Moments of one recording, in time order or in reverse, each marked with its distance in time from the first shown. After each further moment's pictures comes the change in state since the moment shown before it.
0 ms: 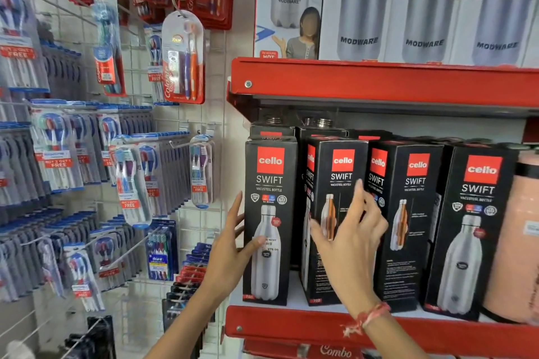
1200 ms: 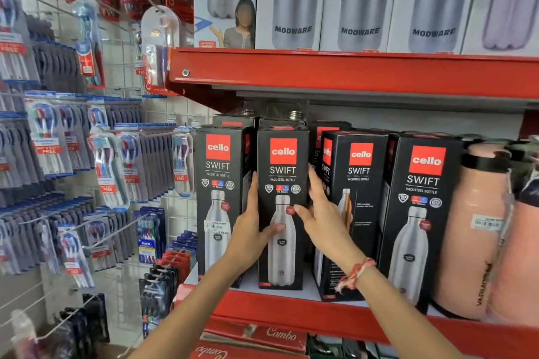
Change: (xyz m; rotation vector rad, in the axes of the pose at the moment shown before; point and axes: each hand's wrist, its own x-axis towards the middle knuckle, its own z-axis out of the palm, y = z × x) left_hand 0.007 0.061 0.114 0.196 -0.050 0.013; right_hand 0.056 0.072 -0.029 0.467 -0.623 -0.066
